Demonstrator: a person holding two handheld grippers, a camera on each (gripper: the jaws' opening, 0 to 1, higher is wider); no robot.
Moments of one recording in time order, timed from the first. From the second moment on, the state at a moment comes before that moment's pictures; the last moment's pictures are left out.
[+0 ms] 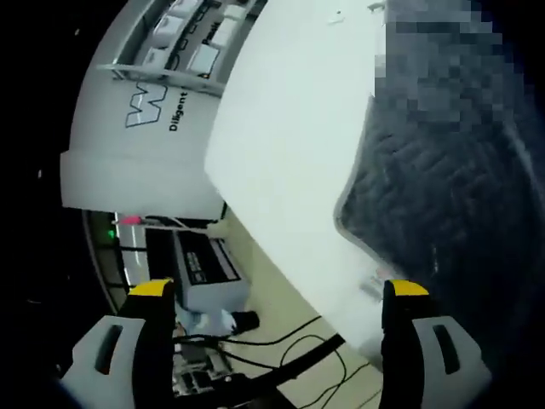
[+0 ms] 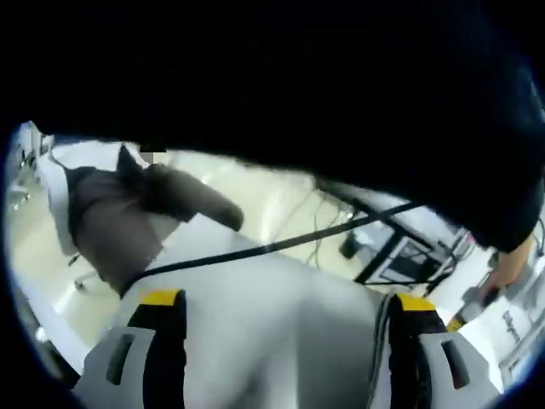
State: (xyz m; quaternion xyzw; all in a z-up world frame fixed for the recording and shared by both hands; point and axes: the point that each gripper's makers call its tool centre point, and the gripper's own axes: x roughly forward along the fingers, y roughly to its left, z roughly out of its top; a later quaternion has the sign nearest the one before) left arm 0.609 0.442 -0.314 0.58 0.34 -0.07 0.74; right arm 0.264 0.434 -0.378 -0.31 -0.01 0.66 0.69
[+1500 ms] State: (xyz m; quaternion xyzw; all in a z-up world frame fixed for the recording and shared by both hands) left arm 0.600 0.406 -0.259 0.32 0.24 -0.06 0.91; right arm 0.428 0.194 -0.225 -0.12 -0.02 0.52 0.85
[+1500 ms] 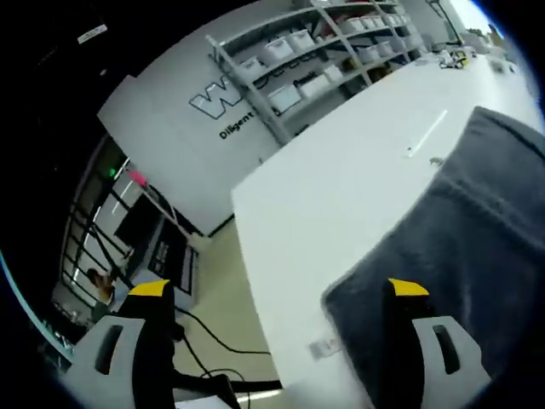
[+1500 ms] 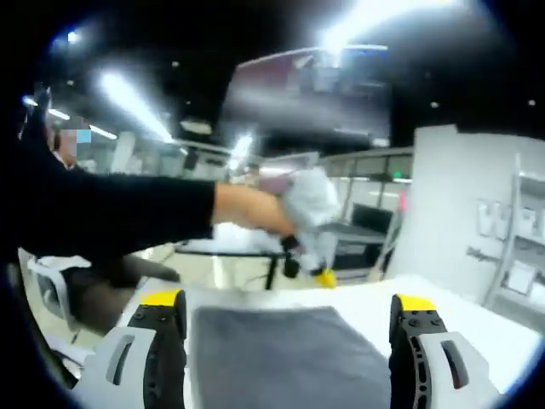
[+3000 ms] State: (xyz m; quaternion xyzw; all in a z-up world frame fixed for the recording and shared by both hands) left arm 0.604 0.360 -0.284 0.17 0.17 -0.08 0.97; right arm 0.514 -0.248 -0.209 -0.11 0.01 0.17 0.98
